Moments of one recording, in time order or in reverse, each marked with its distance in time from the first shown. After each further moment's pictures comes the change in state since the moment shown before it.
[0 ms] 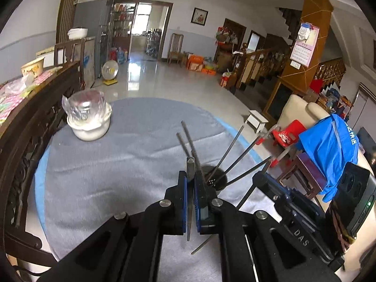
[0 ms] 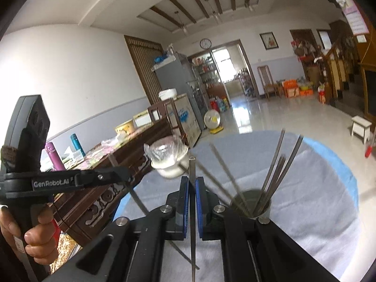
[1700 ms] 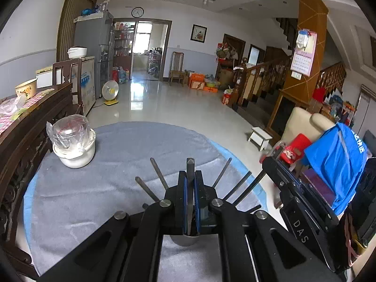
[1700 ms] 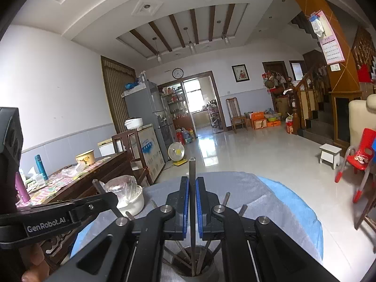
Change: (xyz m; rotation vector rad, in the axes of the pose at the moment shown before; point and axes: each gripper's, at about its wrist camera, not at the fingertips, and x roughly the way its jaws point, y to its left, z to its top) left arm 0.054 -0.064 0.031 0.032 -0.119 0.049; right arm 0.008 -0.046 0.057 -0.026 -0.164 -0.220
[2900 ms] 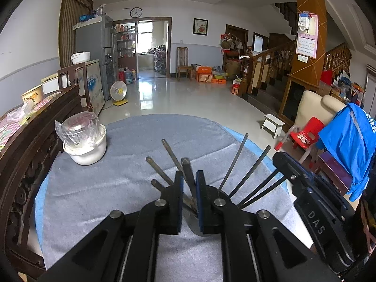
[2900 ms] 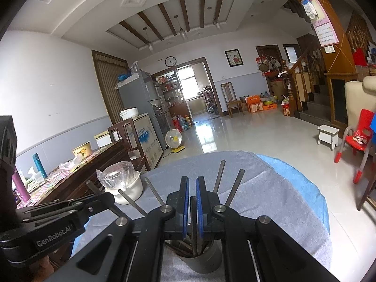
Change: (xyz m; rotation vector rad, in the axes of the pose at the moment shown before) left arm 0.012 0.001 -0.027 0.074 0.033 0.089; right arm 0.011 -0.005 -0.029 0.061 0.078 -0.016
